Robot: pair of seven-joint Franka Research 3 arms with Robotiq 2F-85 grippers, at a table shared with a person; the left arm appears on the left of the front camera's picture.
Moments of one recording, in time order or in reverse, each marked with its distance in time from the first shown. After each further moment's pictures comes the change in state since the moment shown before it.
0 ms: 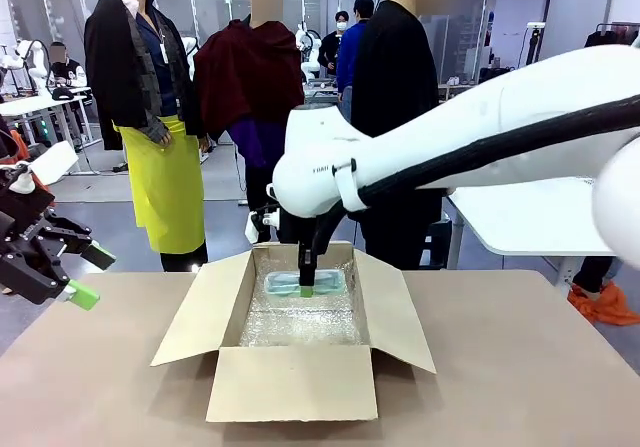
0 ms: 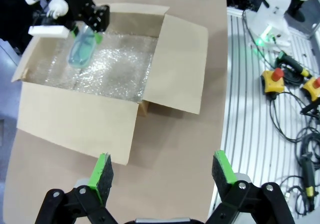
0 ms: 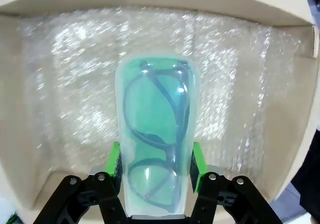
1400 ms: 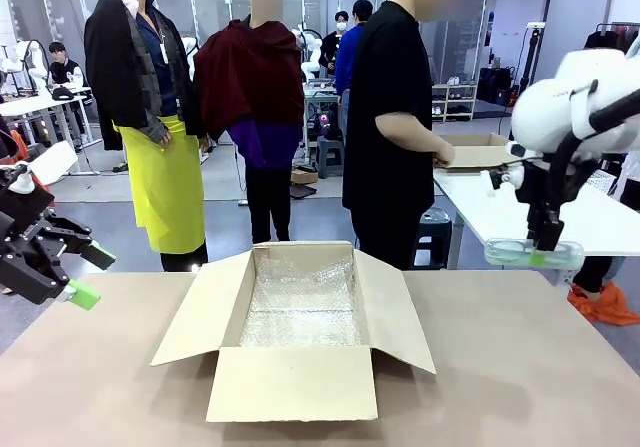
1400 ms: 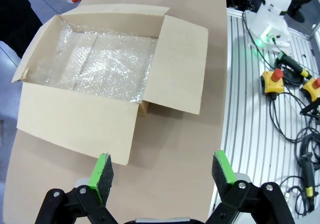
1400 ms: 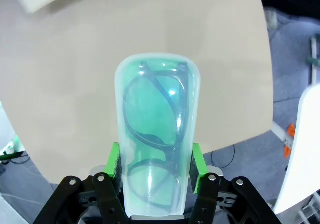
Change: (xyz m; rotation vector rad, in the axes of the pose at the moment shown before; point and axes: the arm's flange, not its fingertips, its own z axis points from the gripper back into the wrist) left arm -0.001 0.000 0.000 0.000 -0.003 0.000; right arm -0.397 0.002 0.131 0.033 0.077 -0.277
